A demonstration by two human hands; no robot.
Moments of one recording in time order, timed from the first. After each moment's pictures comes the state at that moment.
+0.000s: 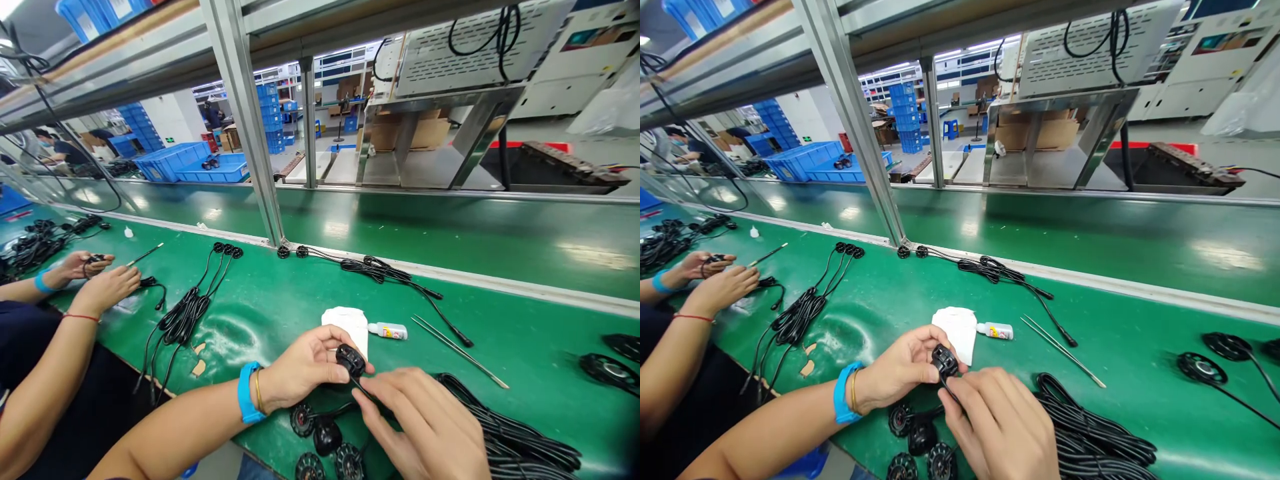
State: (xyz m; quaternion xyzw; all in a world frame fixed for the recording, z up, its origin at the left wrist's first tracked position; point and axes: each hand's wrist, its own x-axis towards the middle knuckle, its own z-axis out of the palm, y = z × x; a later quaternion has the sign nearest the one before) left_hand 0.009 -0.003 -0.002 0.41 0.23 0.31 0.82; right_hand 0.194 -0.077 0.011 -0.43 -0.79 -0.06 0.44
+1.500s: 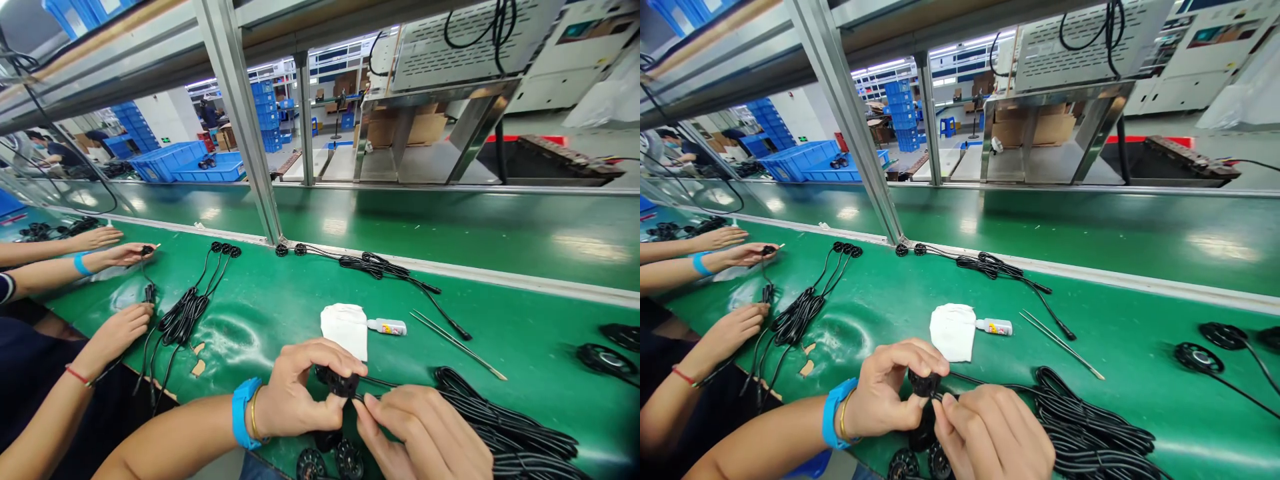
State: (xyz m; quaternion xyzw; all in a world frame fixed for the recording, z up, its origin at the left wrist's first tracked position) left_hand 0.005 -0.025 0.012 0.71 0.20 0.49 0.46; right_hand 0.175 -0.087 0.015 -0.44 -0.74 -0.11 0.50
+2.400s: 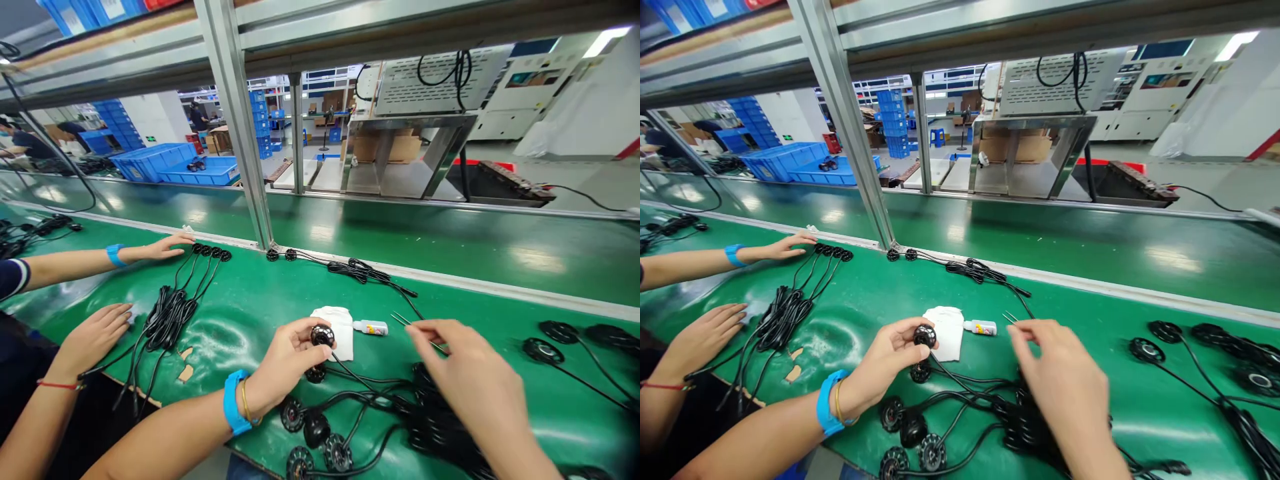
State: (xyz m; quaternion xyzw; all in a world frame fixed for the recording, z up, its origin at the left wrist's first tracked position) left_hand 0.008 -0.007 0.008 0.49 0.38 0.38 0.69; right_hand 0.270 -0.054 -0.002 -0.73 -0.61 -0.05 0.30
